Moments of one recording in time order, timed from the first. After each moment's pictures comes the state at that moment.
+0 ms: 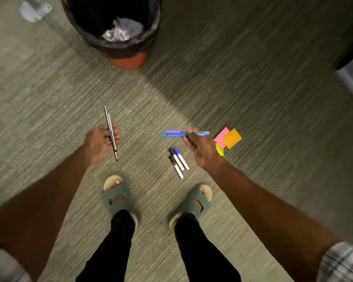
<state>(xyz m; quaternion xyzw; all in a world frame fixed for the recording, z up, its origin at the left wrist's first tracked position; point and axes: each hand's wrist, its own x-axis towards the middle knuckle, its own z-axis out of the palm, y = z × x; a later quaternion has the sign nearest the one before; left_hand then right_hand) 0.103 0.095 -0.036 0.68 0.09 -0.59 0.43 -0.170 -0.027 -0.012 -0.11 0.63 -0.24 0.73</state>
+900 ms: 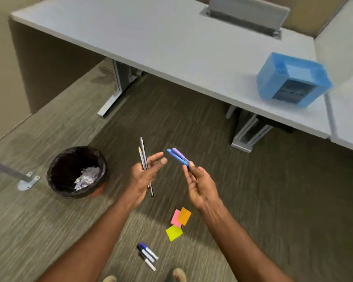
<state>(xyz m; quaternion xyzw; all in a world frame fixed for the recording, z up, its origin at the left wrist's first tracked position) -0.152 -0.147 0.402 0.56 -0.27 -0.59 0.51 -0.313 -0.165 0.403 0.06 0.44 -0.58 0.69</state>
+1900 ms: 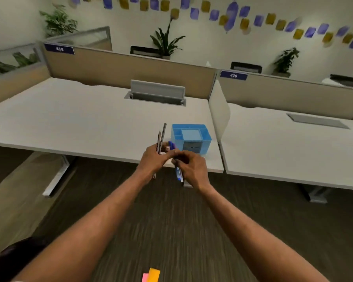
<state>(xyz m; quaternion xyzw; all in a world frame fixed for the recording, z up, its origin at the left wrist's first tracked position) -0.353 -0.264 0.688 0.50 -0.62 -0.48 0.38 -0.494 -0.220 0.669 -0.60 0.65 -0.40 0.24</state>
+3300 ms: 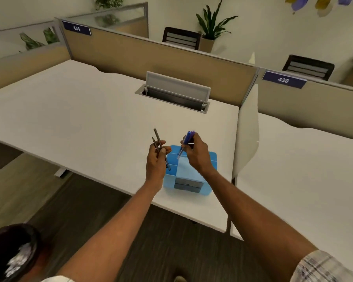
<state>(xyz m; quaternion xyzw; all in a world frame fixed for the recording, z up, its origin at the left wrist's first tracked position) -0.506 -0.495 0.608 0.54 -0.39 -0.45 0.60 -0.637 -0.534 0.645 -0.63 0.60 -0.38 0.32</state>
